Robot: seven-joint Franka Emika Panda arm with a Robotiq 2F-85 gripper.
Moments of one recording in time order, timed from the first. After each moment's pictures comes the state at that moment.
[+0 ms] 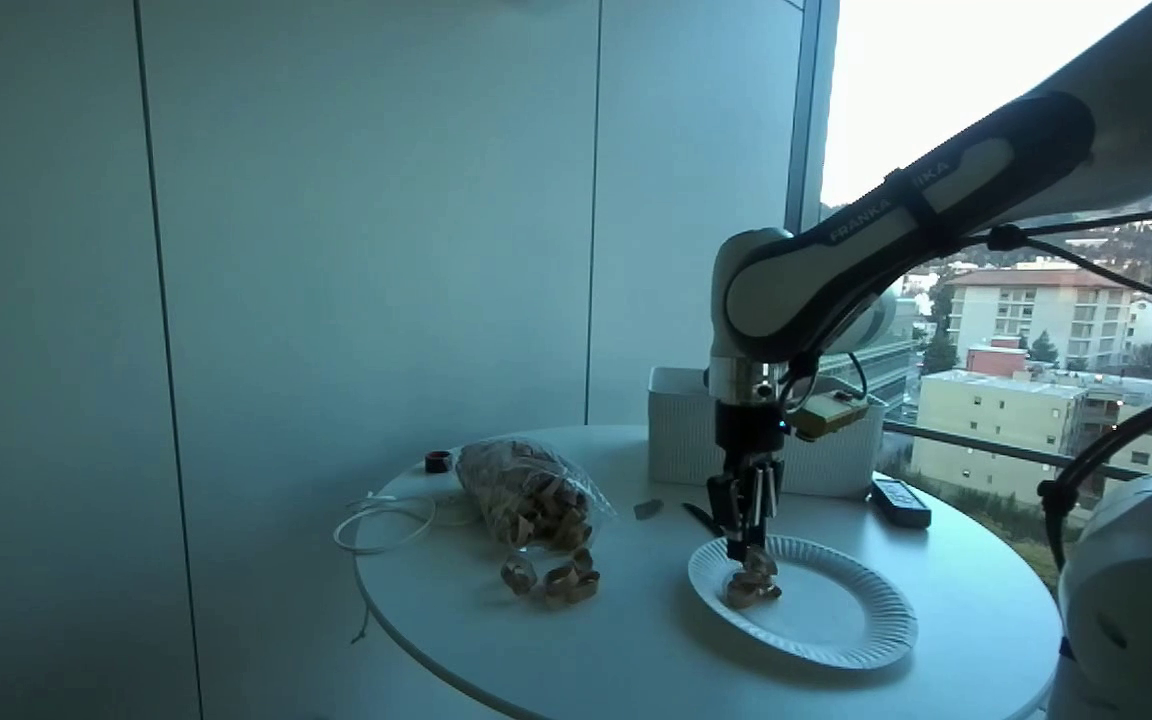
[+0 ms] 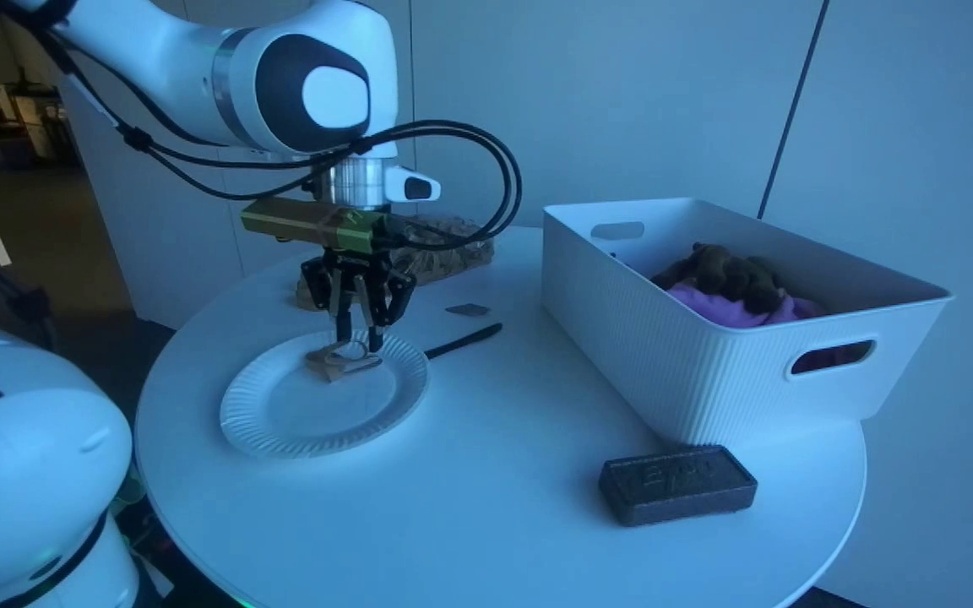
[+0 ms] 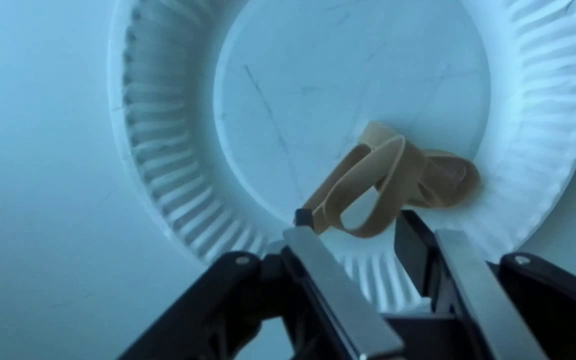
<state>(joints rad) -0.02 -0.60 -0.11 -2.76 -0.10 2.11 -0.15</state>
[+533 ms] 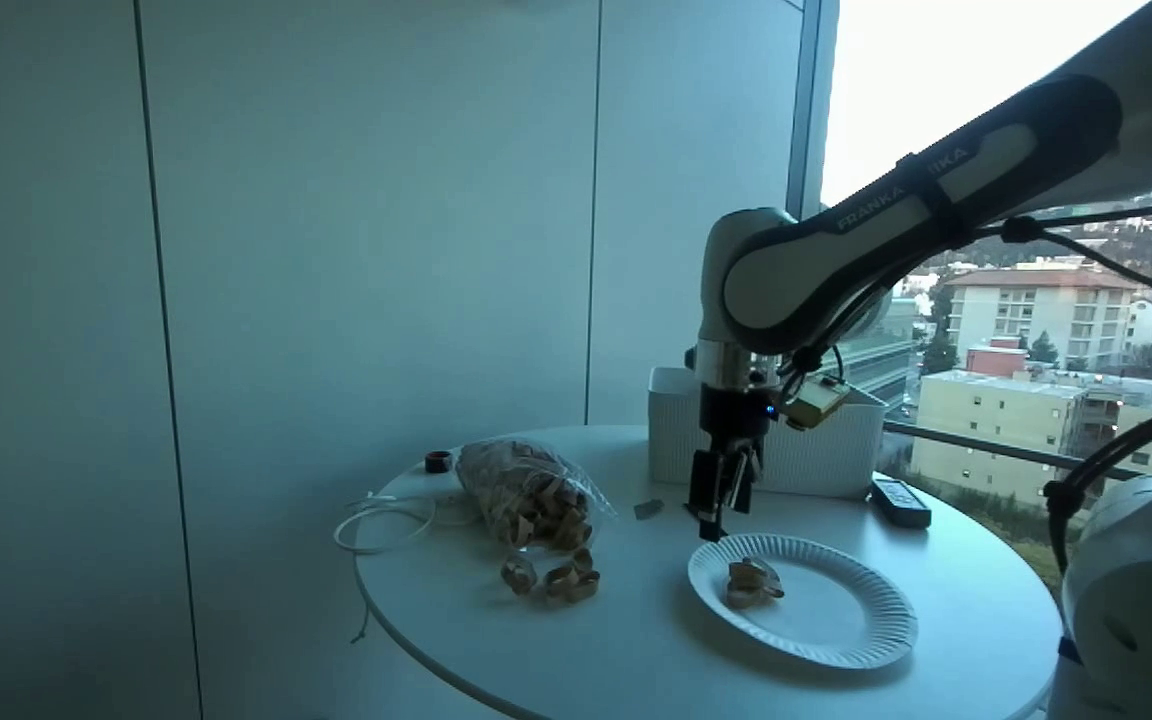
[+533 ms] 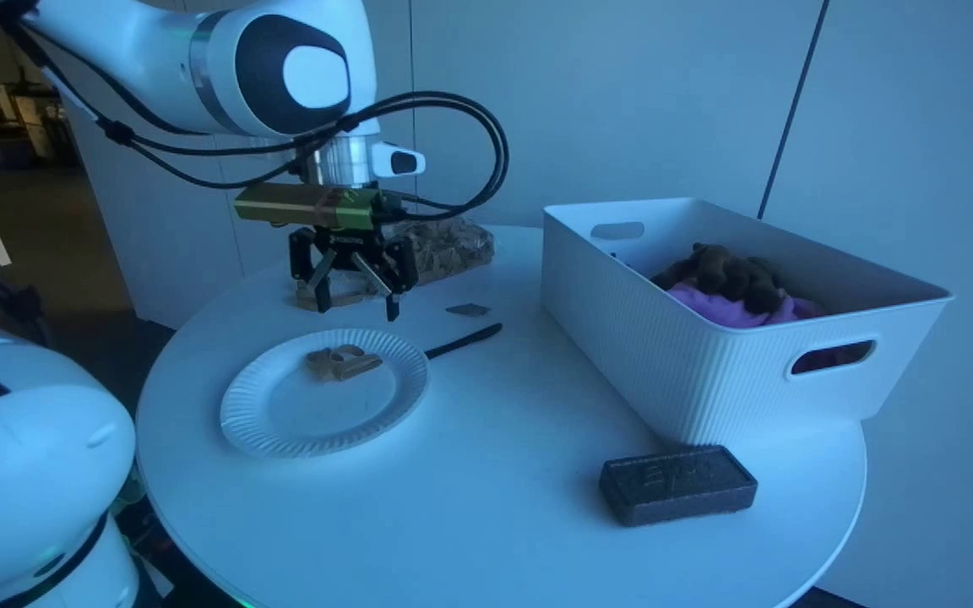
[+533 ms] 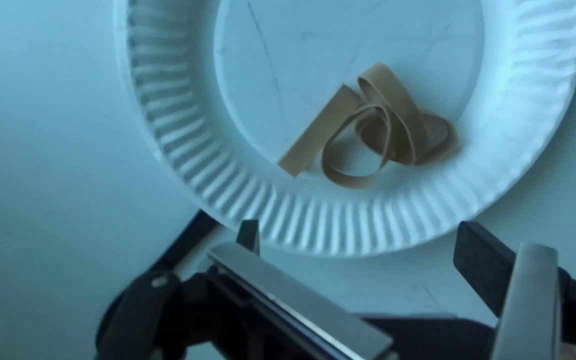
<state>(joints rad) 0.01 -0.63 -0.07 -2.75 -0.11 2.14 -0.21</state>
